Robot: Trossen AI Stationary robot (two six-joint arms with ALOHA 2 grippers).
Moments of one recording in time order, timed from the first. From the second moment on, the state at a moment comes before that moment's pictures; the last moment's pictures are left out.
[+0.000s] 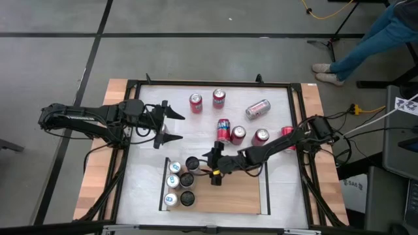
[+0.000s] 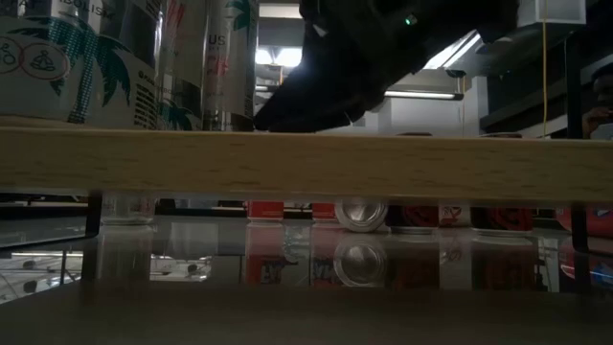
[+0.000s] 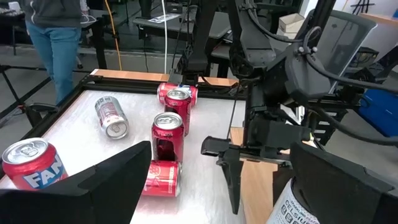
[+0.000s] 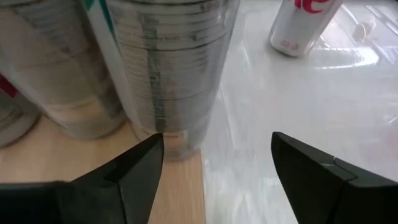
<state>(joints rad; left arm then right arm) 0.02 0.86 0.76 -0.12 0.04 -0.10 0.34 1.89 1.14 0.15 0.35 0.17</state>
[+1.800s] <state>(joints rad) 0.02 0.86 0.76 -0.12 -0.21 -0.21 0.33 1.33 1.14 -0.24 0.36 0.07</state>
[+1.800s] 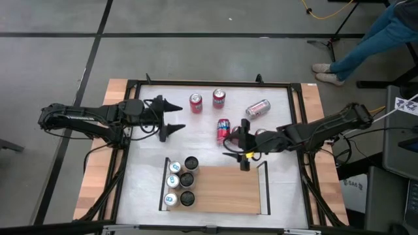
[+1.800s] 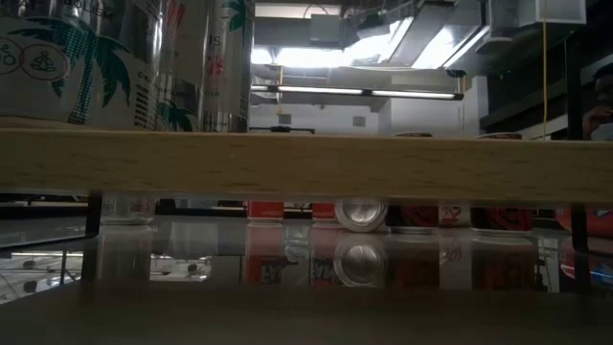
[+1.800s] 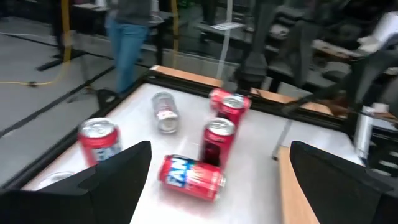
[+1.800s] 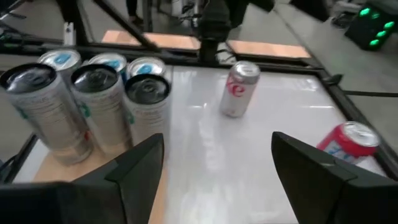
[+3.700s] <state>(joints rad) 0.02 0.88 0.73 -1.03 -0.27 -0.46 0.33 1.30 1.14 -0.35 0.39 0.07</state>
